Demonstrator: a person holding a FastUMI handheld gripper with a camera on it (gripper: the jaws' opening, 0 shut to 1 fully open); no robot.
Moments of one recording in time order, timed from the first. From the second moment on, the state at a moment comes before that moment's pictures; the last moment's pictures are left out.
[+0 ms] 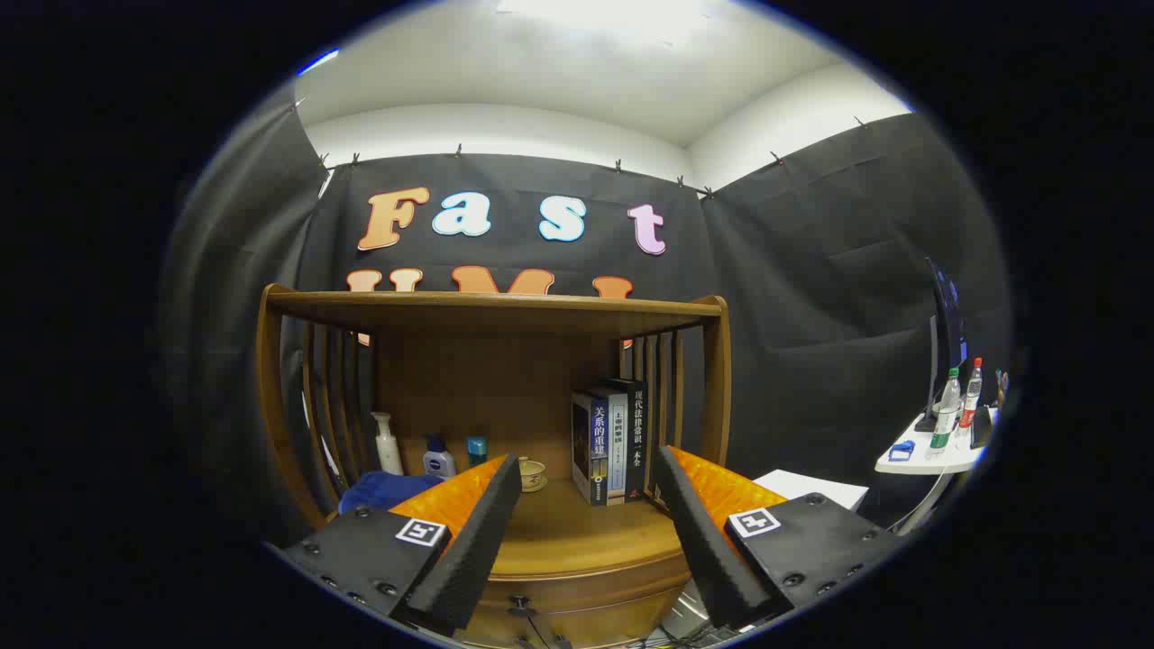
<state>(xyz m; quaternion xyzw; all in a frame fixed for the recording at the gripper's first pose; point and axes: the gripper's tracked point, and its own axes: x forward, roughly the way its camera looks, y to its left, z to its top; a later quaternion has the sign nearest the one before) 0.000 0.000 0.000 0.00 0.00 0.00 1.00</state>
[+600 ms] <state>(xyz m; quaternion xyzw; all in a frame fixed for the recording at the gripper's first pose) 0.004 0.037 -0.022 0.01 0.00 0.03 1.00</state>
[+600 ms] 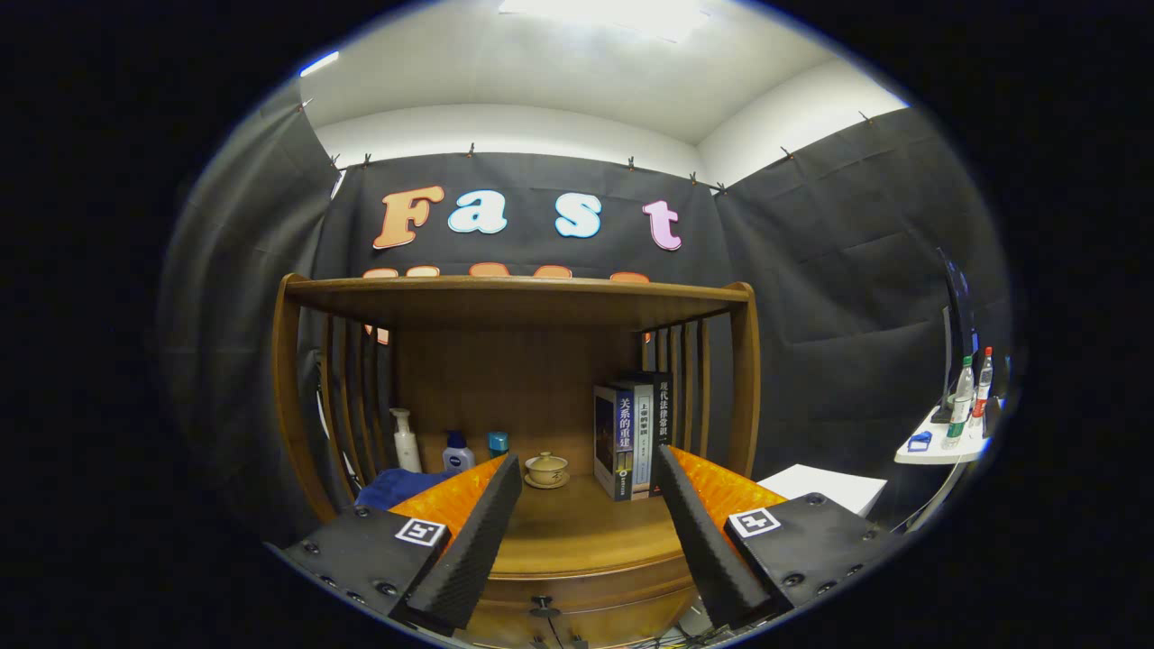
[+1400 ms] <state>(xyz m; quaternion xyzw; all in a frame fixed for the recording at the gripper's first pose) 0.007 0.073 -0.100 0.00 -0.02 0.09 1.00</state>
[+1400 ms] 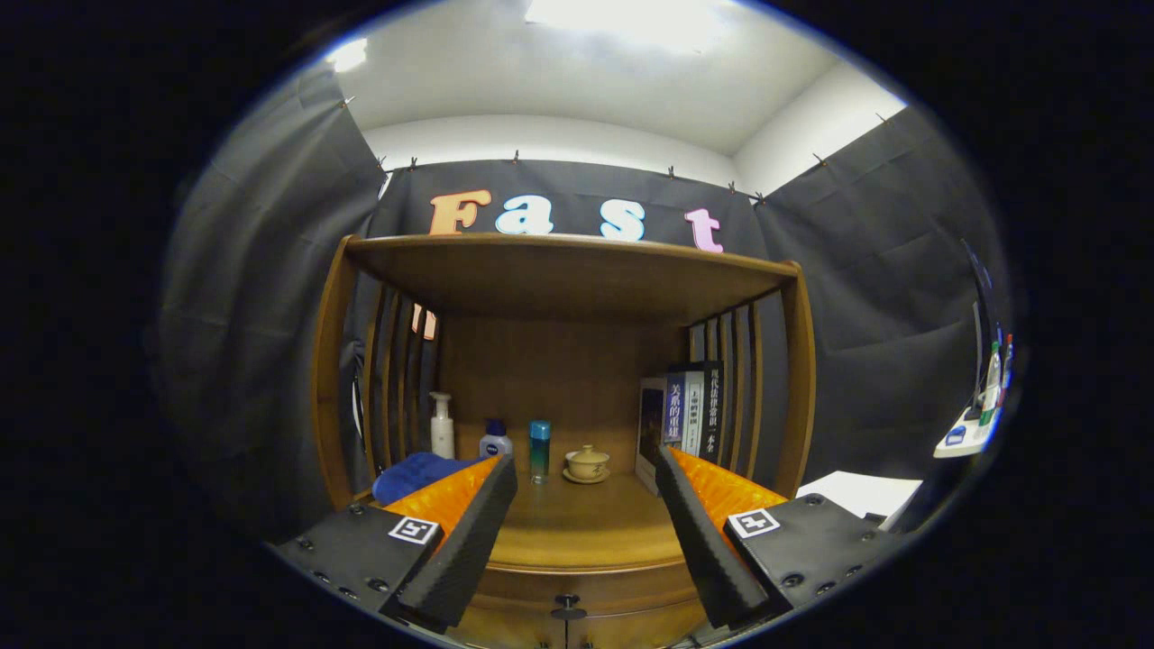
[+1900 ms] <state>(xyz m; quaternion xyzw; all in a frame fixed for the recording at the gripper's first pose) 0.019 0.069 -0.233 0.00 0.06 0.08 0.99</state>
